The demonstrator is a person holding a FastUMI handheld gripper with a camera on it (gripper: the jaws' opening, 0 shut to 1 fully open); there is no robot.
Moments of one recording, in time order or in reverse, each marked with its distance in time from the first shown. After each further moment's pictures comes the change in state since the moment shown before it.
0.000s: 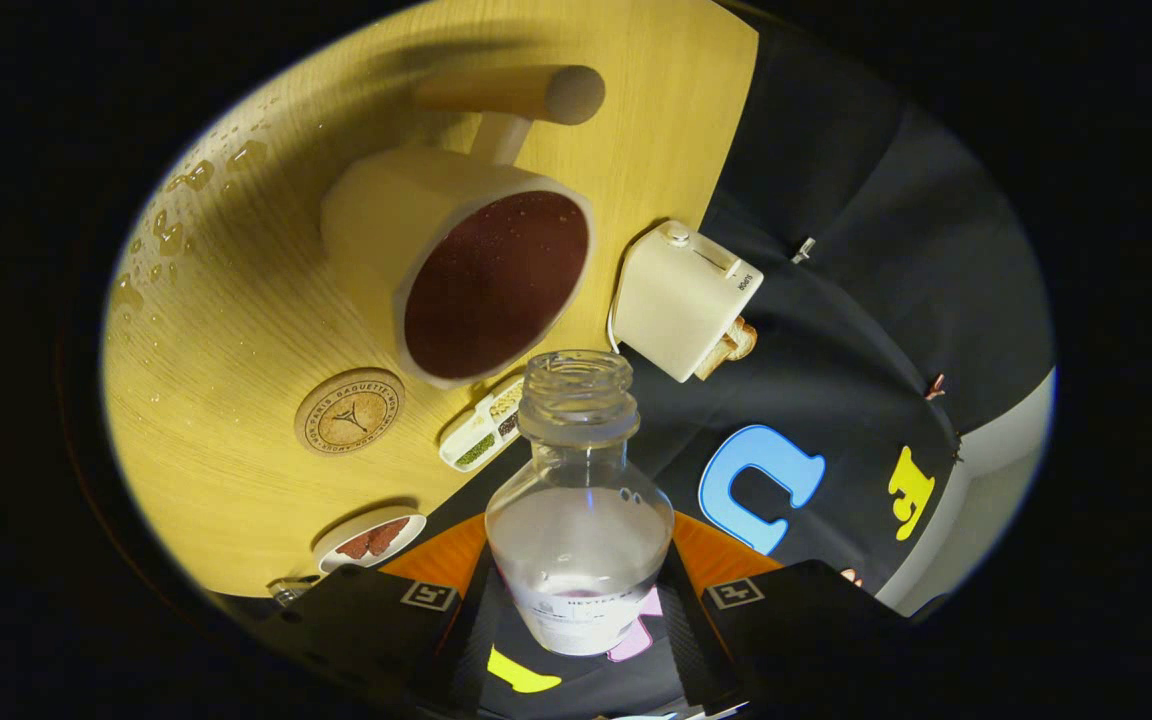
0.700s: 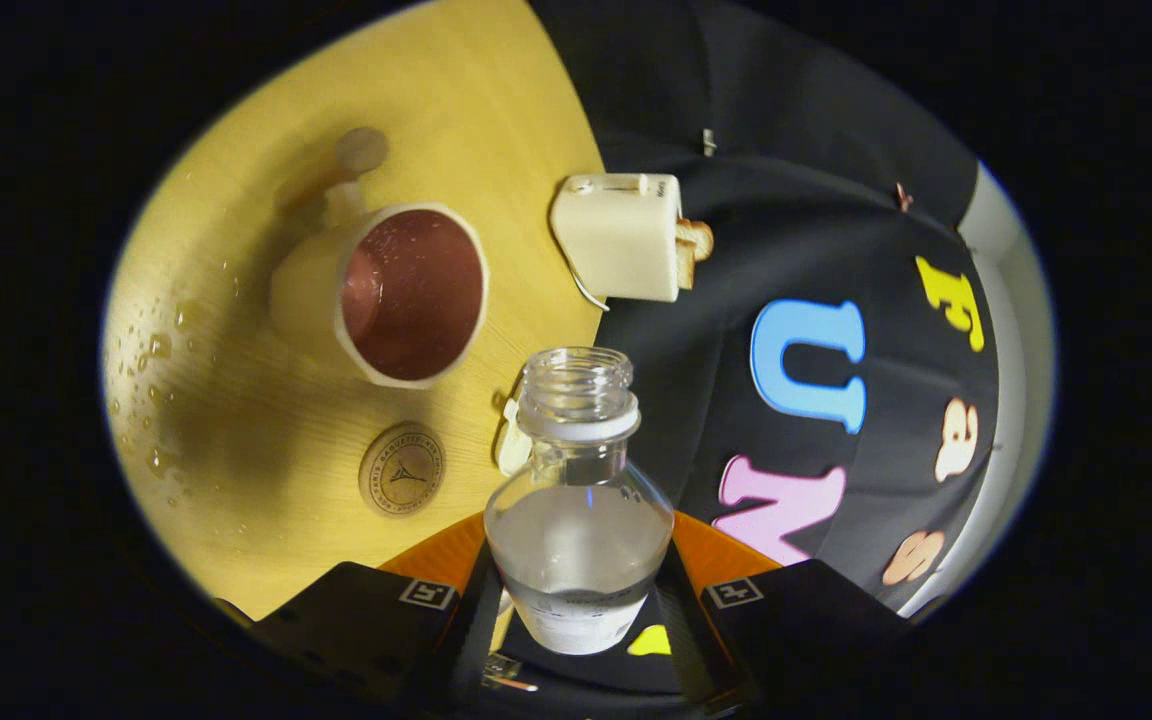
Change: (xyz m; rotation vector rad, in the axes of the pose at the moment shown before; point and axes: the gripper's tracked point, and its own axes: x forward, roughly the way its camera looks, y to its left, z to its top) arm -0.023 0.026 -0.036 0.660 0.094 0.091
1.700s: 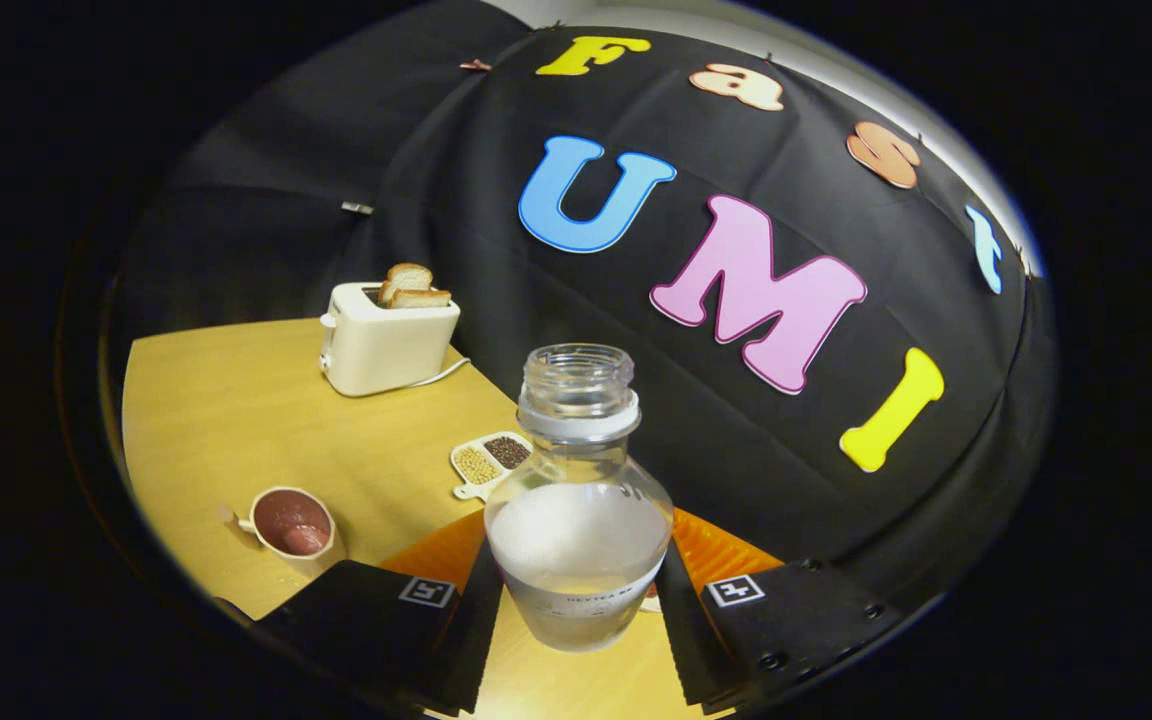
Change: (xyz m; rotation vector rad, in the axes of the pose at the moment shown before) arm -0.010 -0.074 -0.049 1.174 -0.076 0.017
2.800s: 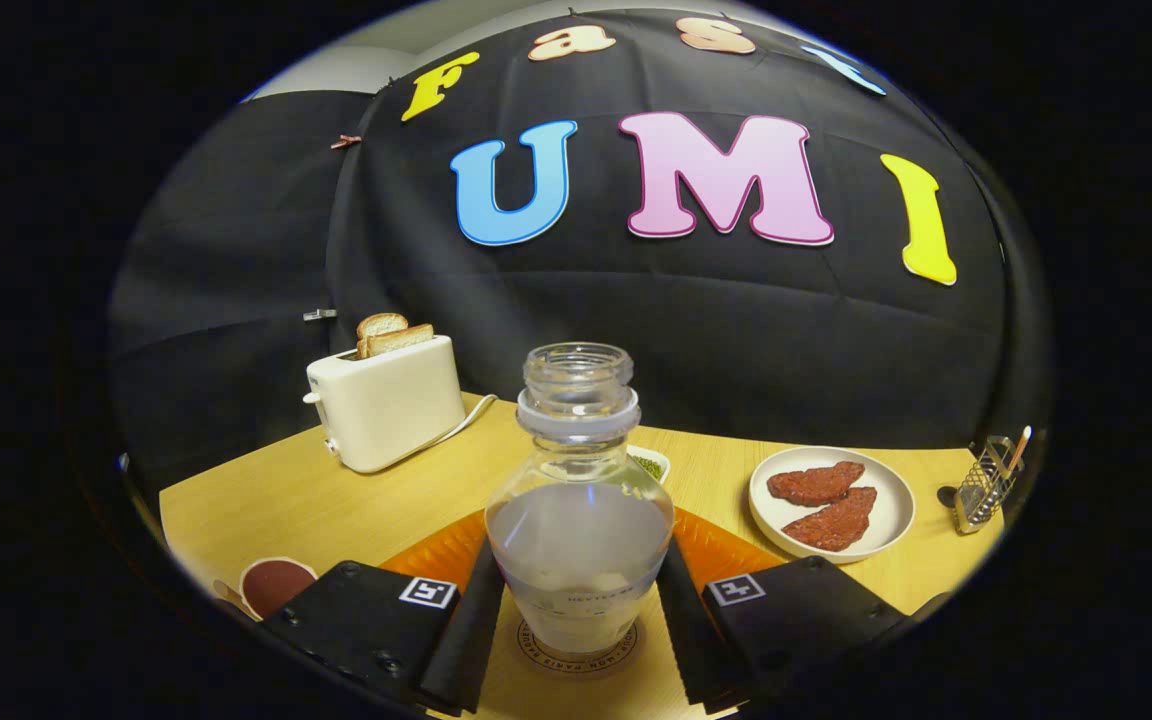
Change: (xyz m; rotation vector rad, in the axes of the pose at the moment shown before) arm 0.100 0.043 -0.078 0.427 -0.099 0.080
